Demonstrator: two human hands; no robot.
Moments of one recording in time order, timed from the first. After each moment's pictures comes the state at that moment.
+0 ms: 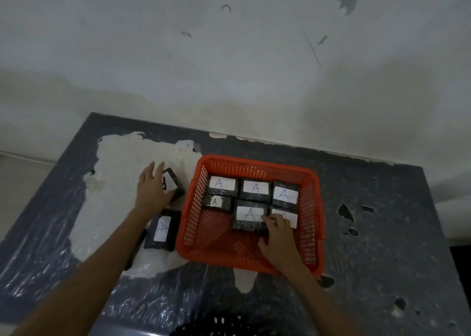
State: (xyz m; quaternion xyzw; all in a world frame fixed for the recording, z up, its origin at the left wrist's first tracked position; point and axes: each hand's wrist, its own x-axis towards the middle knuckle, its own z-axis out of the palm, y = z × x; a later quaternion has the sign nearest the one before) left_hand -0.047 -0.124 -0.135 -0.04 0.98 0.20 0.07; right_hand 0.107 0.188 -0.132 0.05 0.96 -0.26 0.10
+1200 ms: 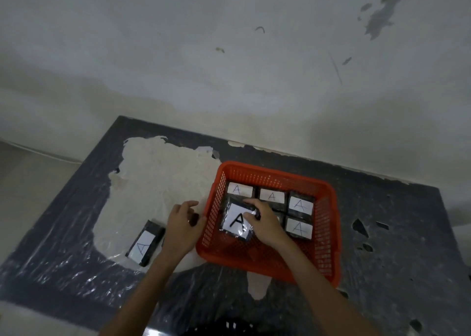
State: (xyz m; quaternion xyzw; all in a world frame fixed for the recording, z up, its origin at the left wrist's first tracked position) left_hand 0.059 -0.088 -0.081 -0.10 0.90 0.42 0.08; right_hand 0.047 0.126 -0.090 0.06 0.84 -0.50 0.19
